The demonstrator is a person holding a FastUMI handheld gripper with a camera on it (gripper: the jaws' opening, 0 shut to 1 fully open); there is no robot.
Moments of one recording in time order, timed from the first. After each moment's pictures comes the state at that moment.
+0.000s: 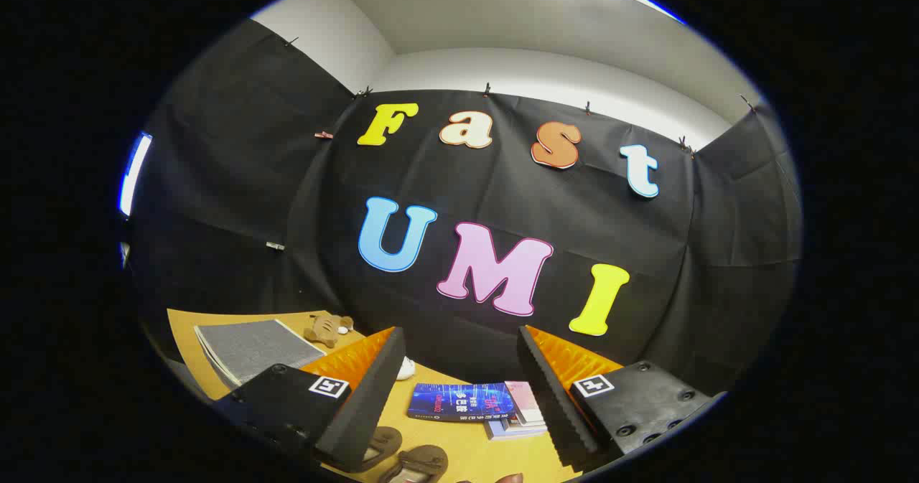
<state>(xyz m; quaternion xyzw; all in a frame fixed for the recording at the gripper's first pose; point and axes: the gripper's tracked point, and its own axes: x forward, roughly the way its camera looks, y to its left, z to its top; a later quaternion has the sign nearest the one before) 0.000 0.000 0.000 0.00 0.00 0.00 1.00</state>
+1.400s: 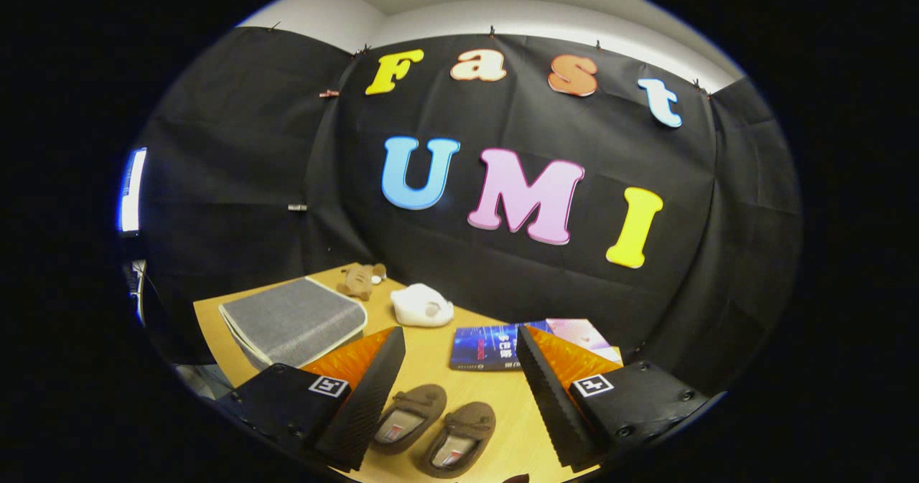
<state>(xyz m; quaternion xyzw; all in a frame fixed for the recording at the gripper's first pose) -0.010 0.063 -0.113 0.05 0.17 0.06 0.98</state>
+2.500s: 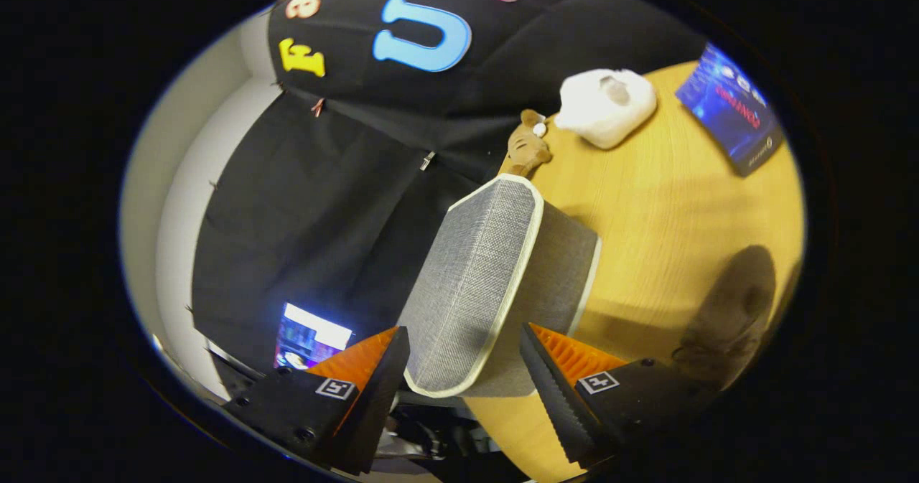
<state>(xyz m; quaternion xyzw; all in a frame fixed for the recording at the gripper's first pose) 0.060 0.295 -0.210 0.56 0.39 0.39 0.63</state>
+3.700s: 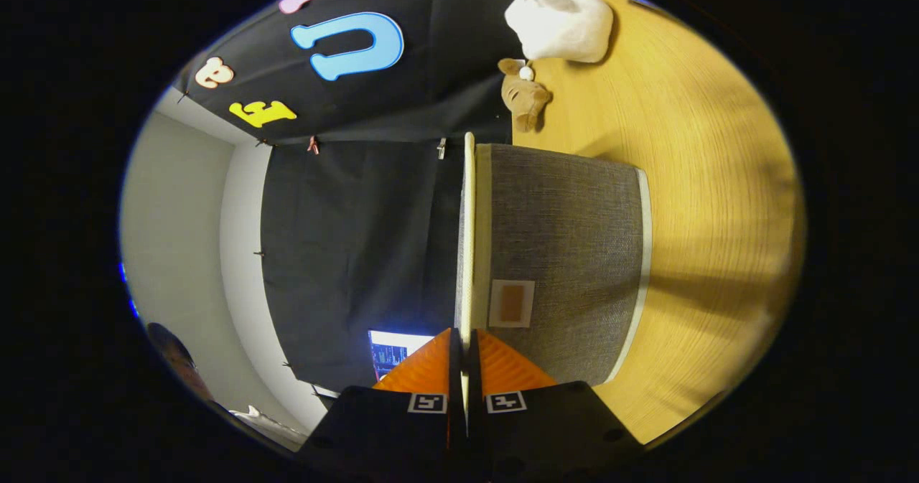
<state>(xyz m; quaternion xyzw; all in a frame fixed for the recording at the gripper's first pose) 0.069 0.332 -0.188 0.64 0.40 0.41 0.51</state>
